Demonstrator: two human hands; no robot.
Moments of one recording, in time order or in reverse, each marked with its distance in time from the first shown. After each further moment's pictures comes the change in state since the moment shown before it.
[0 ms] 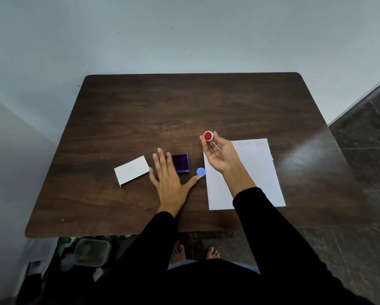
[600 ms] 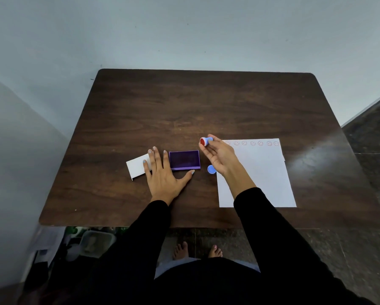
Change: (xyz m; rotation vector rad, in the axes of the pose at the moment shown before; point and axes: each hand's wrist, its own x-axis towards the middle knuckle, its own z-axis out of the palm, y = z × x) left_hand 0.018 -0.046 -0.013 0.160 -0.041 -0.027; right_hand 0.005 0.032 0.008 -0.364 0.065 -0.082
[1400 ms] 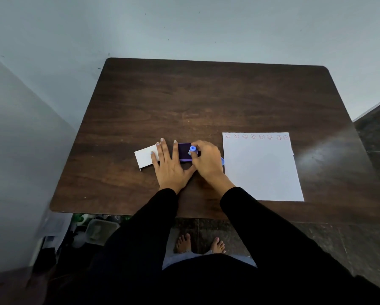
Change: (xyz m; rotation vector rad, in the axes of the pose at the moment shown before) left_hand 0.000 -0.004 0.000 -0.015 -0.062 0.036; right_hand -0.005 0.068 0.010 -1.462 -0.016 -0.783
